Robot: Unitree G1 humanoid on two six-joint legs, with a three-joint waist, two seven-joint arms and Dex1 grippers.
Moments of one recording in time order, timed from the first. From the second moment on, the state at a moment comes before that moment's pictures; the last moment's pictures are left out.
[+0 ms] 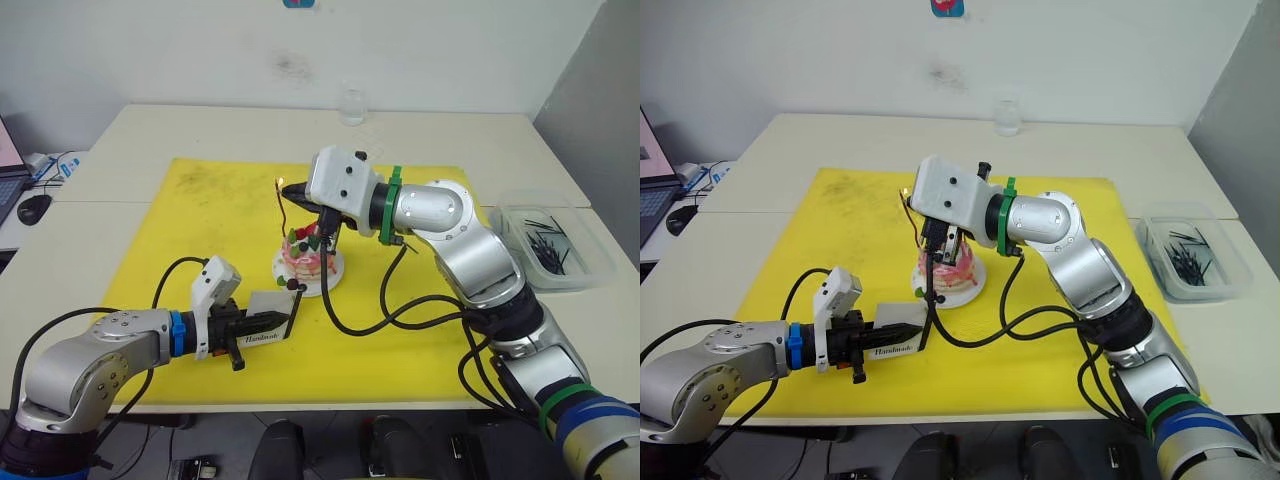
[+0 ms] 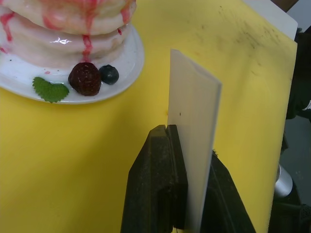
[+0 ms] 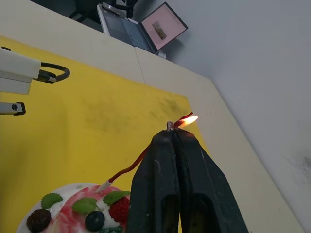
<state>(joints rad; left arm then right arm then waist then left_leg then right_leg) -0.08 0.83 0.12 -0.43 -0.79 0.91 -0.83 -0.92 -0.30 0.39 -0.21 0.02 0.53 0.77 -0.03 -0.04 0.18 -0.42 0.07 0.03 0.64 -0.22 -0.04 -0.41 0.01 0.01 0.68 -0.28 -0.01</state>
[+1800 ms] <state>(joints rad) -0.03 0.79 0.13 -0.57 -1.01 1.03 -0.79 -0.36 -0.89 -0.24 -0.46 0.30 1.03 0.67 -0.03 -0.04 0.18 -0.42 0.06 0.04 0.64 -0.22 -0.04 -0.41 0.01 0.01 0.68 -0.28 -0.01</state>
